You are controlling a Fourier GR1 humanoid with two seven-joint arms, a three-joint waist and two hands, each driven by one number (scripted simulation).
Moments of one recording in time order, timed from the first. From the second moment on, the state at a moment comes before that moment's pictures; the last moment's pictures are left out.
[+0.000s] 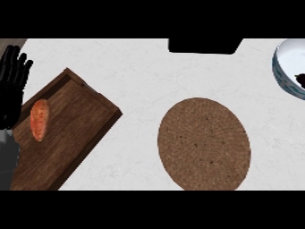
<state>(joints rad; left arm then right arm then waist) -0.29 0.30 0.19 -1.47 0.15 0.02 -0.03 -0.90 -0.85 -0.50 -0.16 0.32 0.00 -0.40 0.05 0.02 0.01</state>
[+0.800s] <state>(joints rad) -0.26 0.31 0.21 -1.50 0.16 0.02 -0.02 -0.66 -1.10 -0.72 -0.10 0.12 0.22 -0.50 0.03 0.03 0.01</state>
